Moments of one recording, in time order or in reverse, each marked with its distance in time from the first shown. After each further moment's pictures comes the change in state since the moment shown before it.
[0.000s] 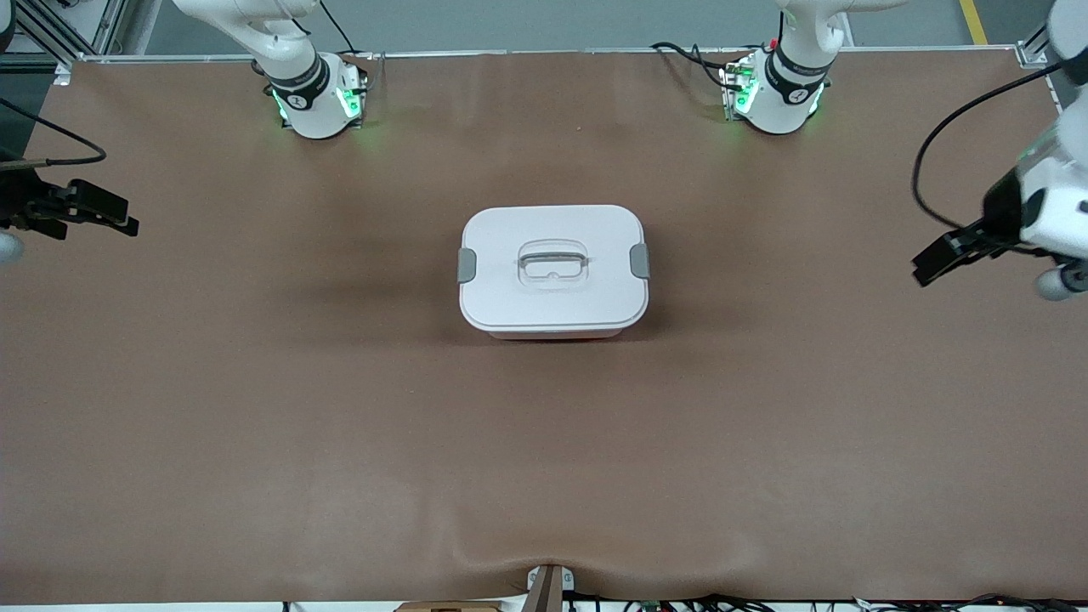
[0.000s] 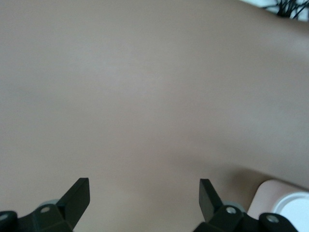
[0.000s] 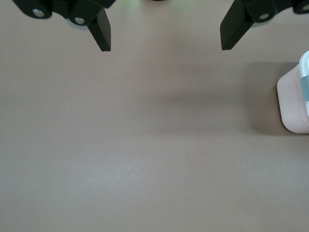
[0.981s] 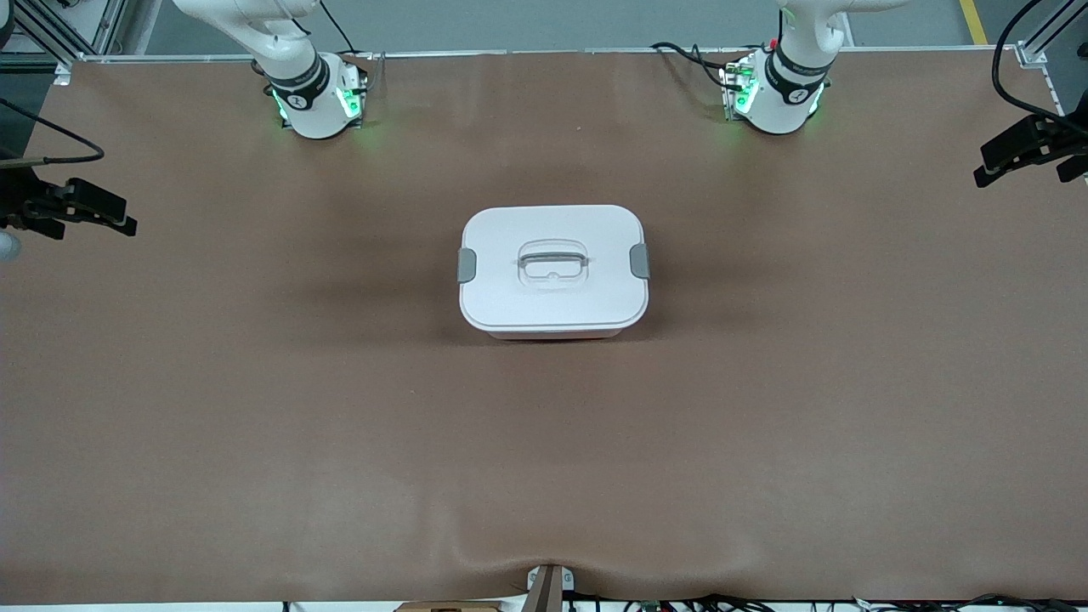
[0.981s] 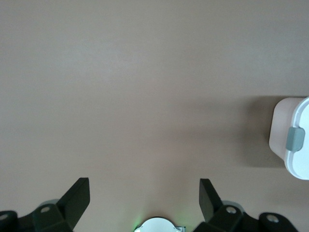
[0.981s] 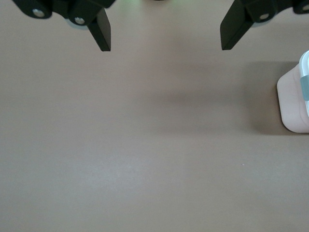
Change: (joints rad) left arm -0.021 -0.119 0.131 -0.003 -0.079 -0.186 0.430; right arm 0.000 0.000 0.001 0.003 -0.004 -0.001 0.000
